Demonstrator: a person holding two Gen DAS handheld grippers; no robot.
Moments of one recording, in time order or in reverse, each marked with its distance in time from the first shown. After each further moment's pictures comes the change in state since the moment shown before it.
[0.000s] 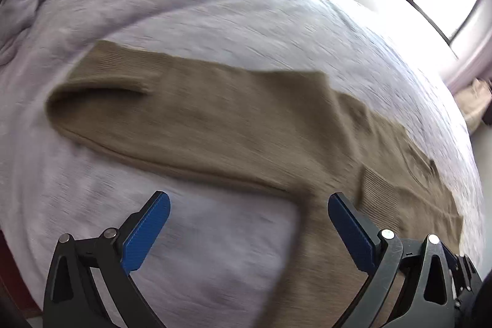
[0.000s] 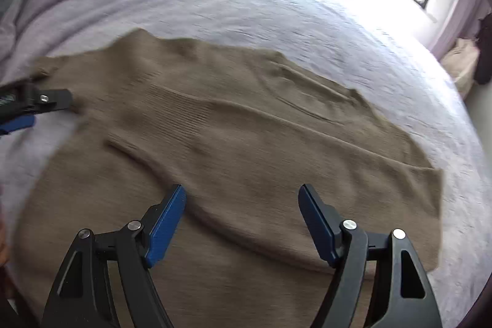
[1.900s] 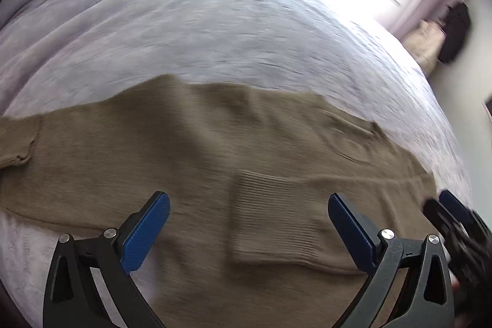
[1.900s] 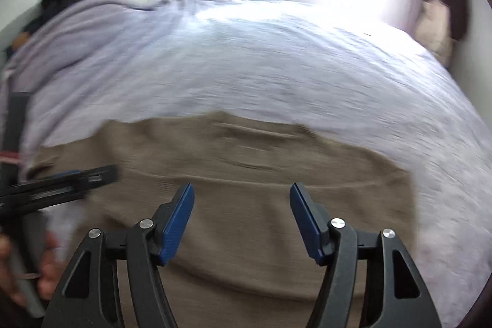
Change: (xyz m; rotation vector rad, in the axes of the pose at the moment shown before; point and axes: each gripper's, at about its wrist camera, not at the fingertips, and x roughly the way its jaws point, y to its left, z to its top) left arm 0.009 -0.143 0.000 0.326 0.084 -0.227; right arm -0.043 -0.093 0.014 0.270 -0.112 -0.065
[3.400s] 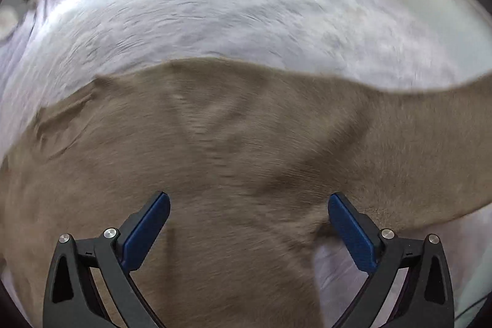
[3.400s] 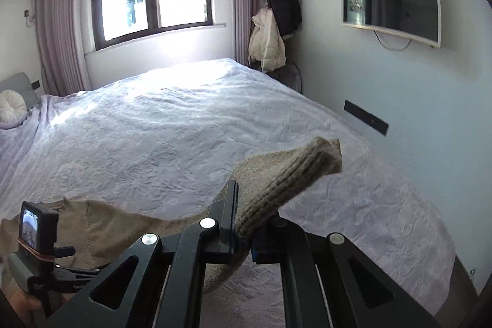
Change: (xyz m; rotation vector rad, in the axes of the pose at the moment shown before) left arm 0.082 -0.307 -0.068 0.440 0.173 -0.048; right arm -0.186 -0.316 -0.079 0.393 -0.323 -0.434
